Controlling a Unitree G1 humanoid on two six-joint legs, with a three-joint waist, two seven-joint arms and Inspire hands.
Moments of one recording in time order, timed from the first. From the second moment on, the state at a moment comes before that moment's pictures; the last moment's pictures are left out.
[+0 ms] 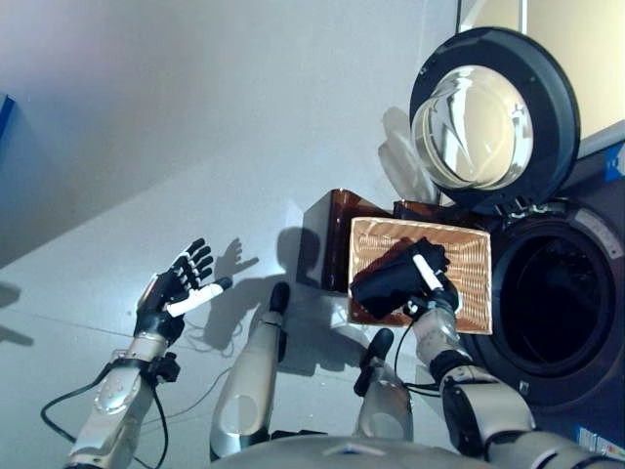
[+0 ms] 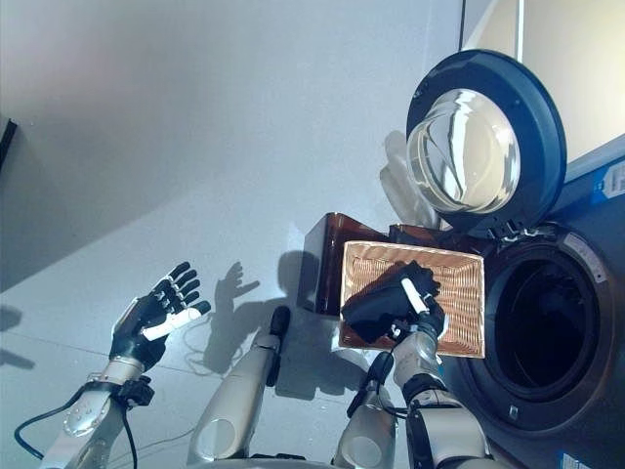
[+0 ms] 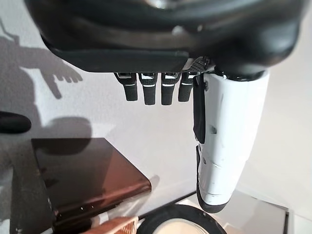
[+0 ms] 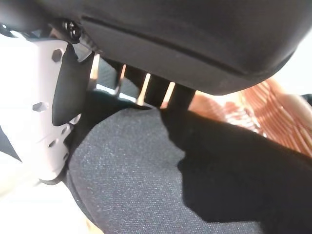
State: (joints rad) left arm 0.28 0.55 -0.14 0.15 -0.65 -0.31 -0.08; right arm -0.43 -0.18 -0.11 1.16 0.87 -0.29 -0.23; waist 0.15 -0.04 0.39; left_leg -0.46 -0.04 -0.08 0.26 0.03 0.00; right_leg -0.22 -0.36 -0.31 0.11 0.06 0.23
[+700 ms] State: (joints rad) left arm 0.32 0.40 -0.14 0.28 -0.68 -0.27 -0.13; right arm -0.31 -0.10 -0.33 1.05 1.36 -0.39 -0.04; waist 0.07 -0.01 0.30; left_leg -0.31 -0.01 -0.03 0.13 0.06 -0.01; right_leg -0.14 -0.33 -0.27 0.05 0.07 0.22
